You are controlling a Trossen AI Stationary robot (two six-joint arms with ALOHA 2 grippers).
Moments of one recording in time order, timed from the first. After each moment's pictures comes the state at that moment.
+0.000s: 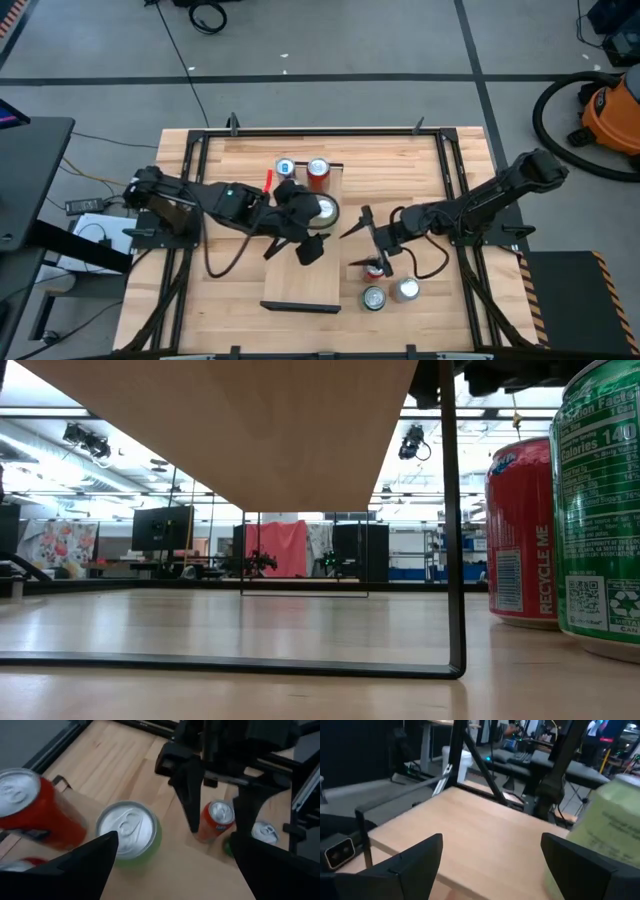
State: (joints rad) left arm -0.31 1.69 1.85 -0.96 -0.46 -0.56; right arm 0.30 1.33 0.58 0.60 0.01 -0.23
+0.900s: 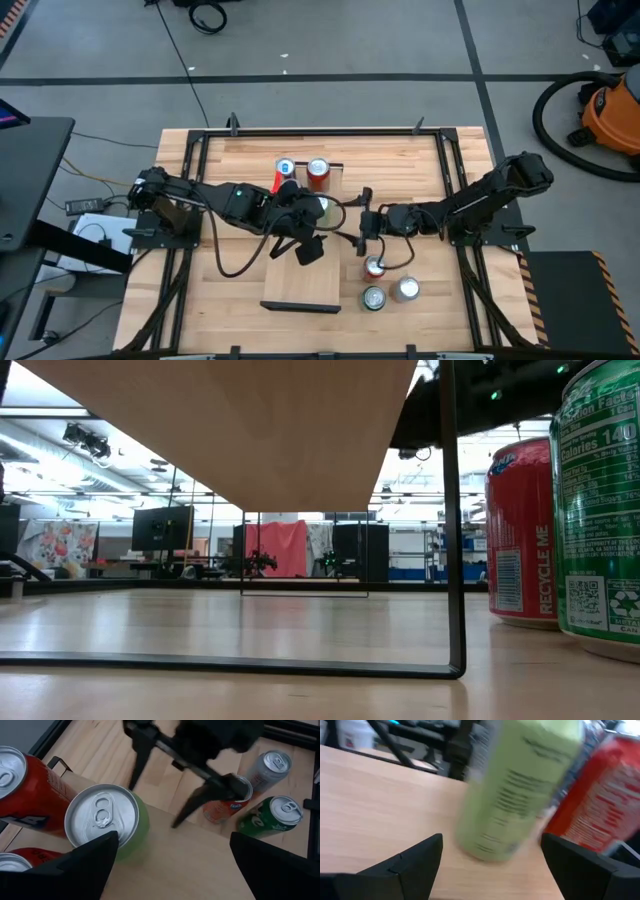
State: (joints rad) left arm -0.29 1.73 1.85 -1.04 -0.41 -0.53; right arm 0.23 1.47 0.59 0.71 0.42 -0.24
